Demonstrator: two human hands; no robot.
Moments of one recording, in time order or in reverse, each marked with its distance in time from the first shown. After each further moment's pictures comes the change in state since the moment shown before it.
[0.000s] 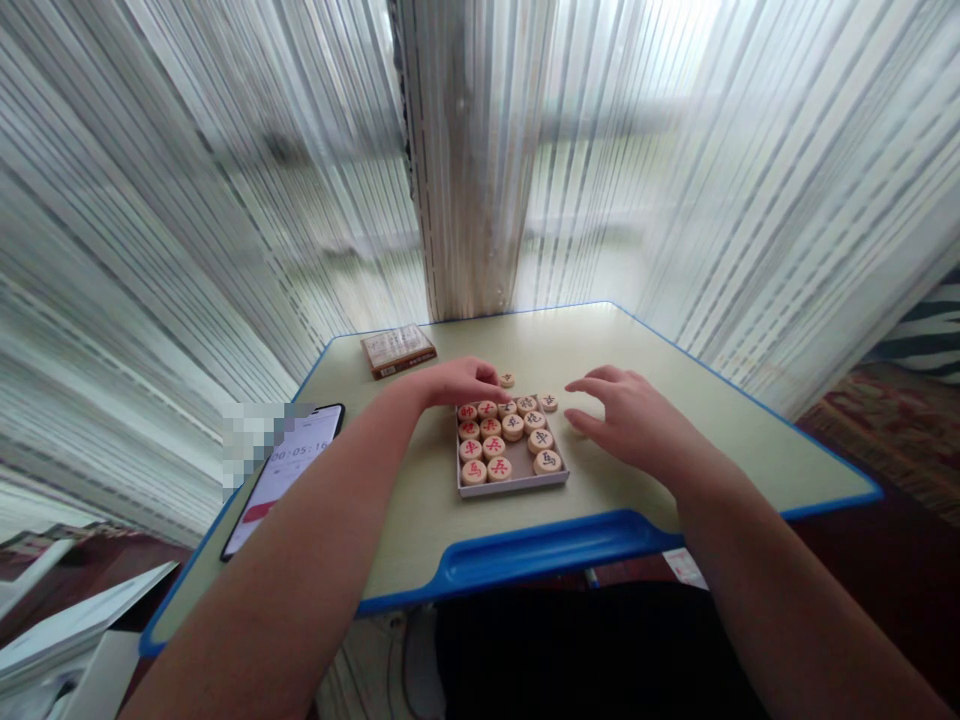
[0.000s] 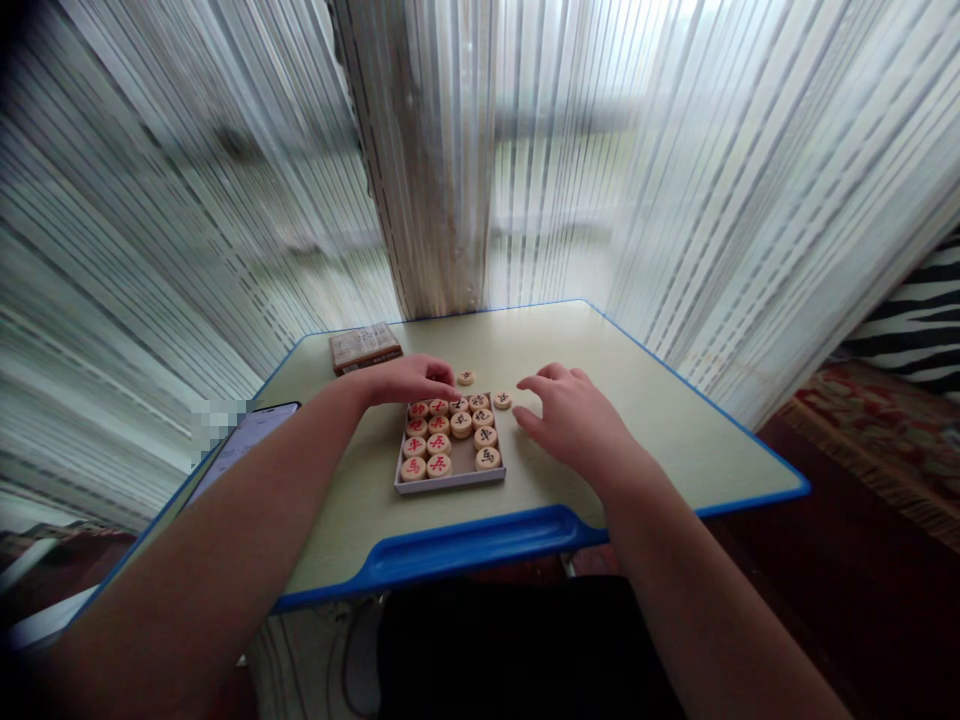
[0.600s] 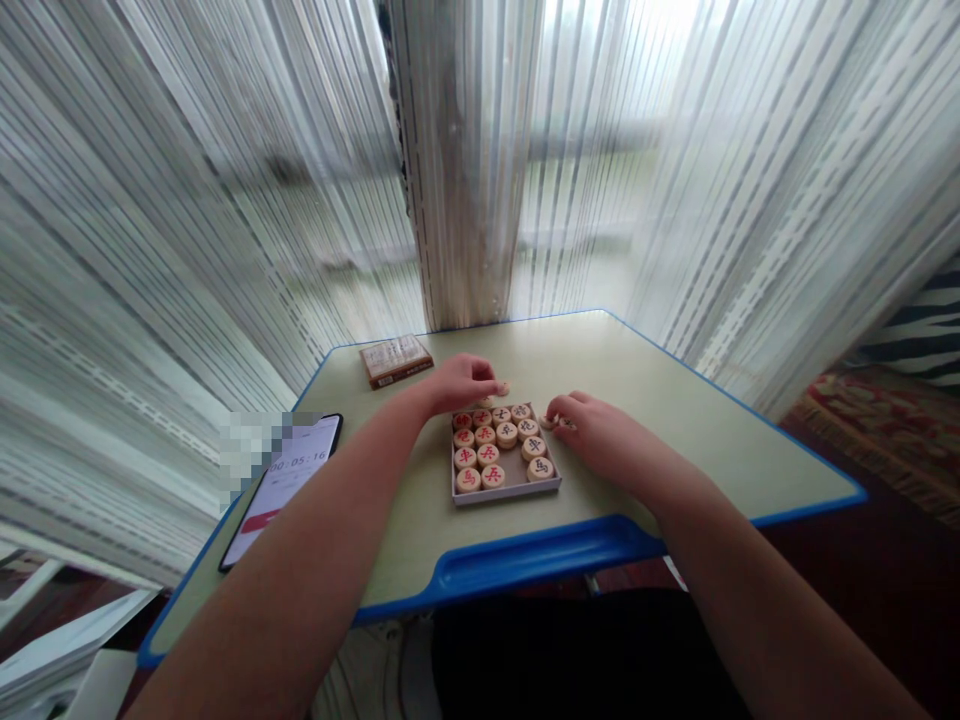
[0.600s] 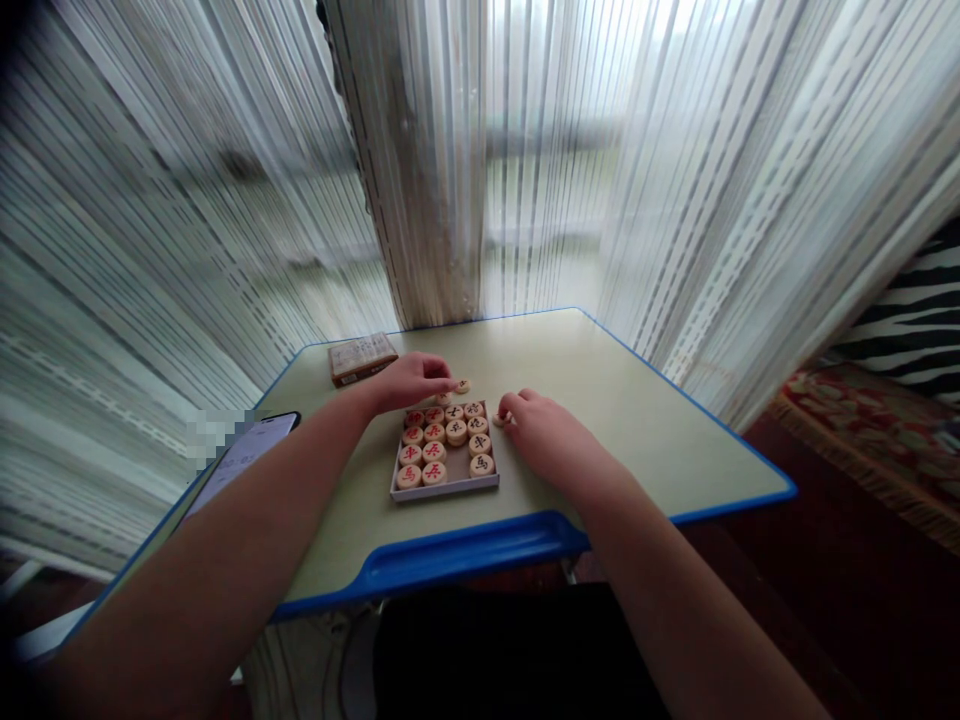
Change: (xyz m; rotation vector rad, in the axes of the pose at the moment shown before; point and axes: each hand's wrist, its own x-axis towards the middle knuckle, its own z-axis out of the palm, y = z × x) left_hand 0.009 -0.003 0.007 -0.043 0.259 0.092; right_hand 0.000 -0.005 0.014 0.080 -0.173 -0.015
